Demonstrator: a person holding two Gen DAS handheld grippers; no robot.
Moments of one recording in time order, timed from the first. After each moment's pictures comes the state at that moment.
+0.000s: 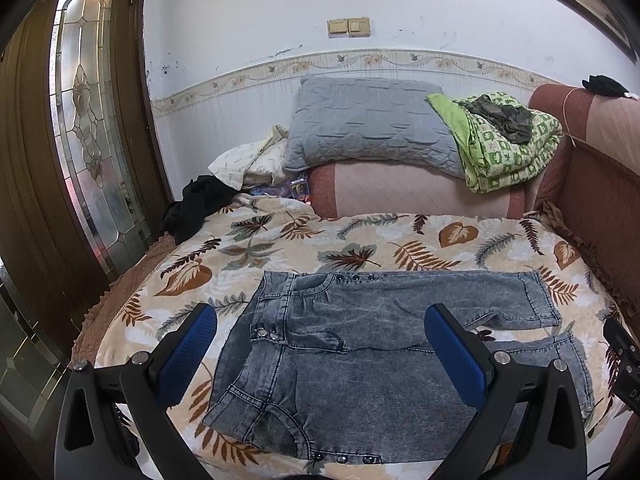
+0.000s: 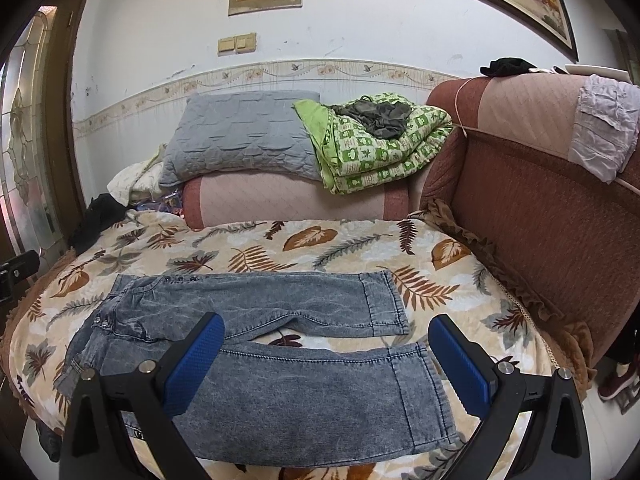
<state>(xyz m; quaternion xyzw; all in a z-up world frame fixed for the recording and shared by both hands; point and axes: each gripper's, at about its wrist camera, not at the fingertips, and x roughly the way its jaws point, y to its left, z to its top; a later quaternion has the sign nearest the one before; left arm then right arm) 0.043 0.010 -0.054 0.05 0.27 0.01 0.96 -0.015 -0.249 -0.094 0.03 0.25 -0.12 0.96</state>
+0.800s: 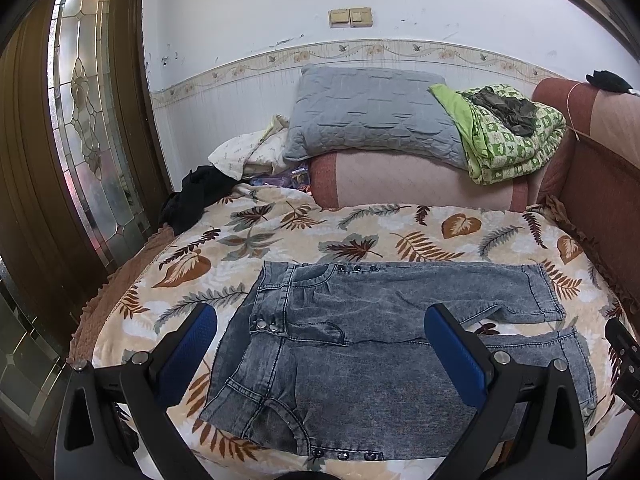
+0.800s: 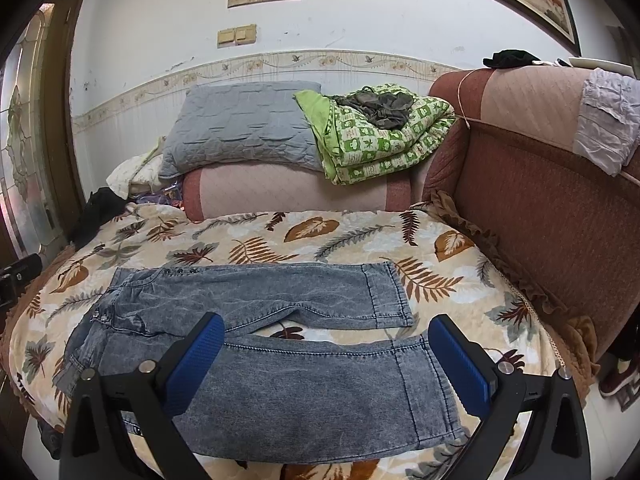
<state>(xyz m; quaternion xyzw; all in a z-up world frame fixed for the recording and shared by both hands) 0.051 0.013 -0.063 0.05 0.28 0.01 0.96 -0.011 -0.248 -0.103 0.03 0.27 -0.12 0.96</state>
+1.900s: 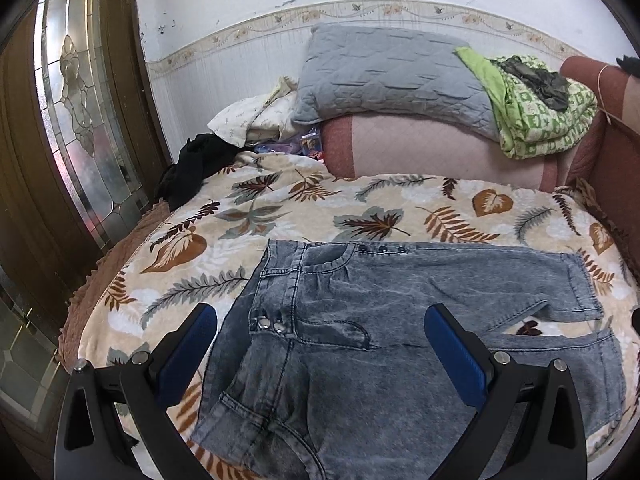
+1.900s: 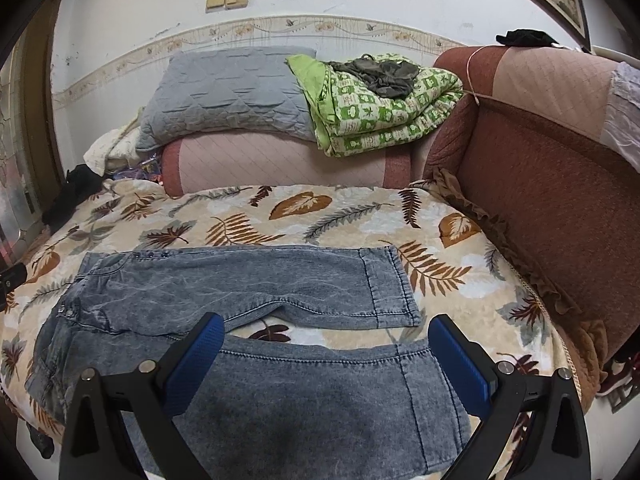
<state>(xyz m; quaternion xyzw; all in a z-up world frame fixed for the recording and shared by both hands) 0.137 0.033 -0.115 0.05 0.33 0.03 0.94 0.069 -0.267 -0.139 0.02 0.32 -0.14 0.94</state>
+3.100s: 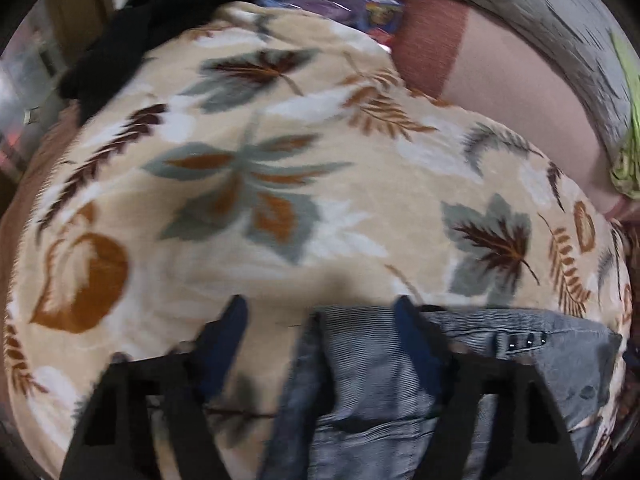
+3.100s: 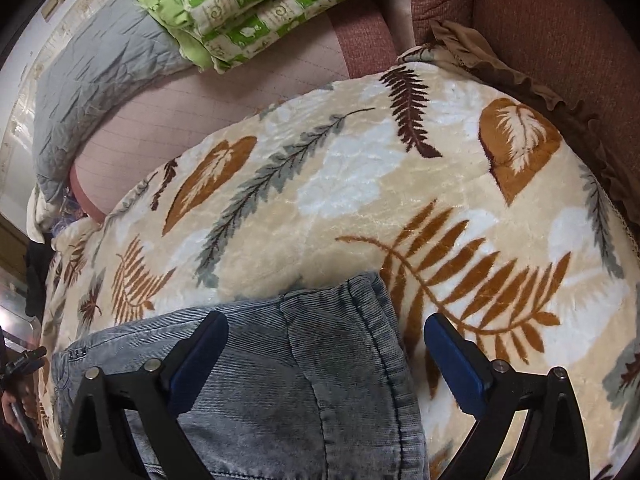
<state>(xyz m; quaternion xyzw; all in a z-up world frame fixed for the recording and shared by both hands) 0.454 0.173 -0.239 -0.07 0.56 -0.02 0.82 0.296 -0.478 -0.258 0.22 0.47 -0.11 0.85</state>
